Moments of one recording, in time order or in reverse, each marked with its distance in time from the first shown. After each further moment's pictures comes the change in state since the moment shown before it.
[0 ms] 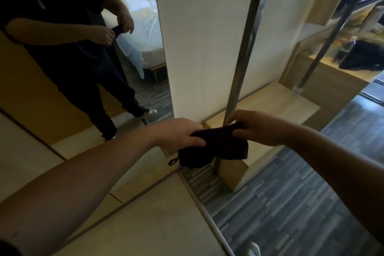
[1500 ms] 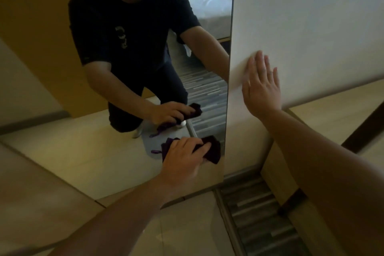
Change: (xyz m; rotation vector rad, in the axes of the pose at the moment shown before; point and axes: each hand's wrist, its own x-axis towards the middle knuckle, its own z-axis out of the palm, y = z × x) left_hand 0.231 -0.451 0.379 0.562 0.978 -0.196; right_hand 0.528 0.259 0.305 -0.304 0.863 -0.191
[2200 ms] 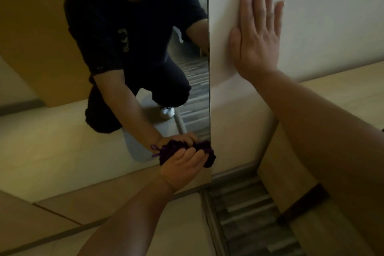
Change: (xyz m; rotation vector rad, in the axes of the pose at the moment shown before) left_hand -0.042 0.003 0.207 0.397 0.093 0.298; right_hand 0.037 0.037 0.066 -0.004 0.616 -0.279
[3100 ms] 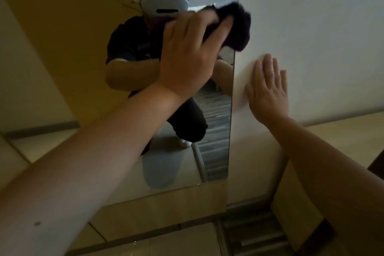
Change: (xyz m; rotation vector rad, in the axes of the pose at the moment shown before) left_hand 0.220 -0.210 -0.257 0.250 0.611 -0.291; right_hand 0.020 -0.021 -0.051 -0.007 -0.477 0.153
